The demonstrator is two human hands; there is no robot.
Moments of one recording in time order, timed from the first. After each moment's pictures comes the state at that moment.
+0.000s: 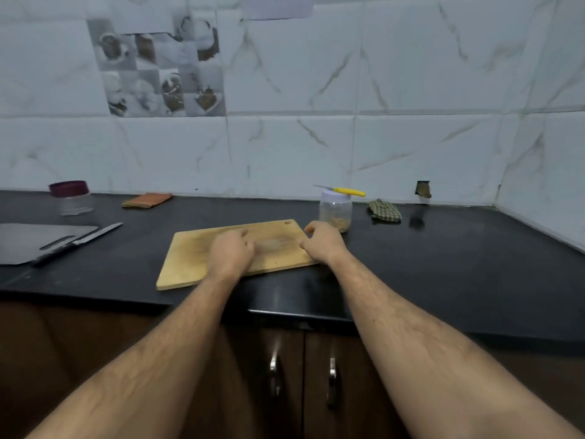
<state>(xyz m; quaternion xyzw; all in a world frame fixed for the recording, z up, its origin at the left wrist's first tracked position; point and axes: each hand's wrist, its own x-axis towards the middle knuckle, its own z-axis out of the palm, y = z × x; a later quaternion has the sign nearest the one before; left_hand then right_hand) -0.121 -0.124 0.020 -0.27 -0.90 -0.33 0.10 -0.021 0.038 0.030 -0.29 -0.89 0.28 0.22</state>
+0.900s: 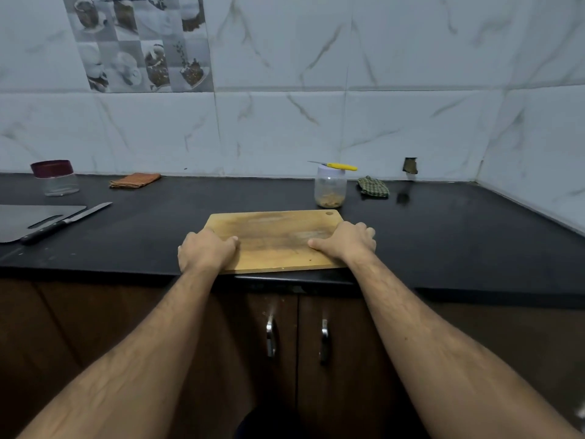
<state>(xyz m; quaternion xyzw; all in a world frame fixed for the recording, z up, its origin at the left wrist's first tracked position) -0.123 -0.171 -0.009 -0.15 -0.95 -0.26 0.04 0.046 0.019 0.005 -0.47 -0.85 0.18 0.15</state>
